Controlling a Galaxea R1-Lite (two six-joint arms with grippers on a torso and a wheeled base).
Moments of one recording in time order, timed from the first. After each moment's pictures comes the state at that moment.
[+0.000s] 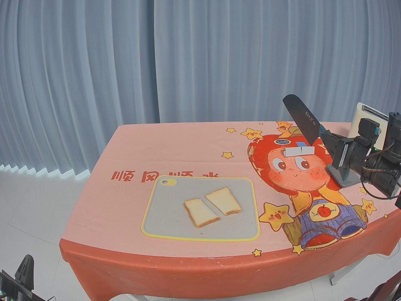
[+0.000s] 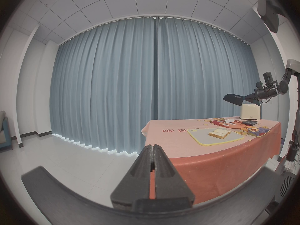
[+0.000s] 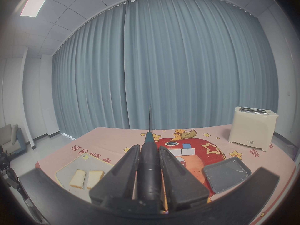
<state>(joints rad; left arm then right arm) 0.00 0.02 -0.02 0.00 0.02 -0.01 0.36 1.46 -0.62 -0.67 -0.12 0.10</state>
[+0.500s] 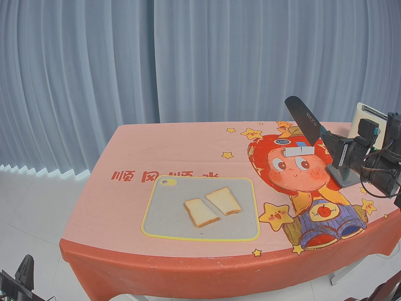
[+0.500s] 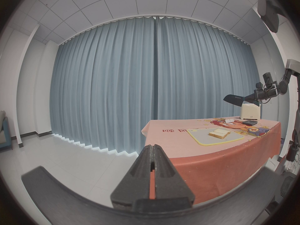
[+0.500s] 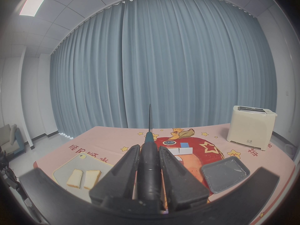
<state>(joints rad) 0.00 0.02 -0.02 0.00 0.02 -0.01 0.34 1.47 -0.62 -0.67 -0.12 0.10</state>
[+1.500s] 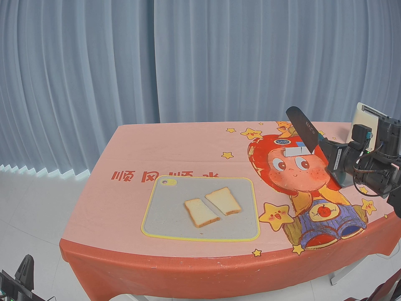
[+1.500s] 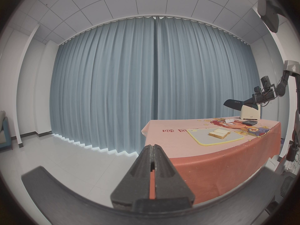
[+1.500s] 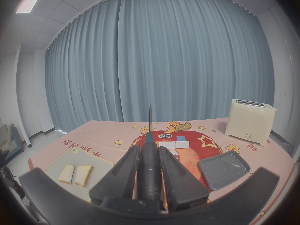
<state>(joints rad) 0.00 0.02 -0.02 0.00 0.02 -0.01 0.31 1.54 -0.62 -0.67 -0.12 0.10</state>
